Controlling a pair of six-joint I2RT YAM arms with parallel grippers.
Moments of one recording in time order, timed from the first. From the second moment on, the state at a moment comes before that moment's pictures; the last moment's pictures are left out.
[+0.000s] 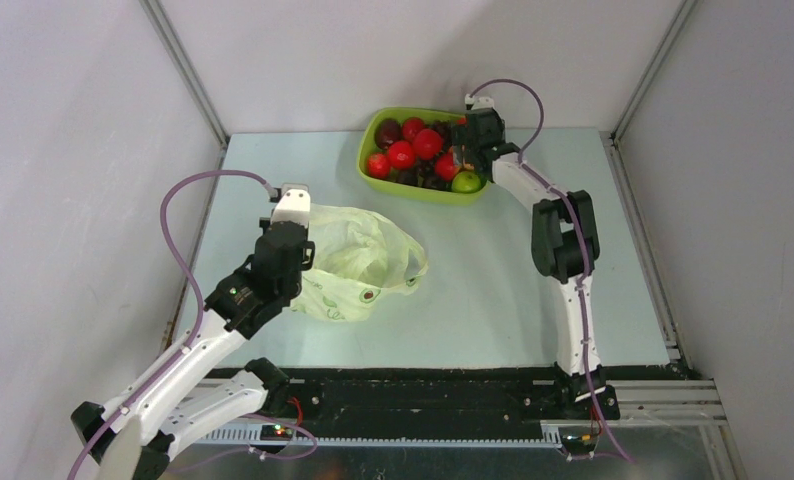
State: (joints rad) left arm -0.64 0.82 0.85 -0.43 -0.79 -0.01; right arm 0.33 2.33 1.99 -0.23 0.33 0.06
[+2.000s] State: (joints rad) left arm -0.64 0.67 0.77 -0.32 -0.40 0.06; right arm 0.99 2.02 1.30 0.34 -0.20 0.48
